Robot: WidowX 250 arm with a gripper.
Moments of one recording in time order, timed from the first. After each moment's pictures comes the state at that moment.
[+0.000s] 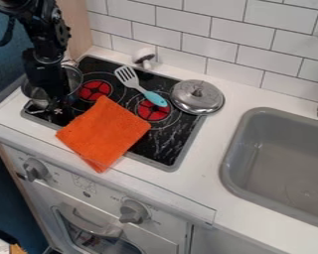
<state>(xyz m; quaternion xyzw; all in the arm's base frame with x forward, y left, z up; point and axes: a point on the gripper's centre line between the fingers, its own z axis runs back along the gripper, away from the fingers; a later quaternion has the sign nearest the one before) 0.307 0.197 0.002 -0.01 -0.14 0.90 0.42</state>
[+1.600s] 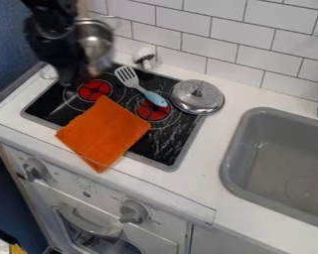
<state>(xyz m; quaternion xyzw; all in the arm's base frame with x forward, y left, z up) 0.297 0.111 0.089 -0.13 -0.19 0.83 0.52</state>
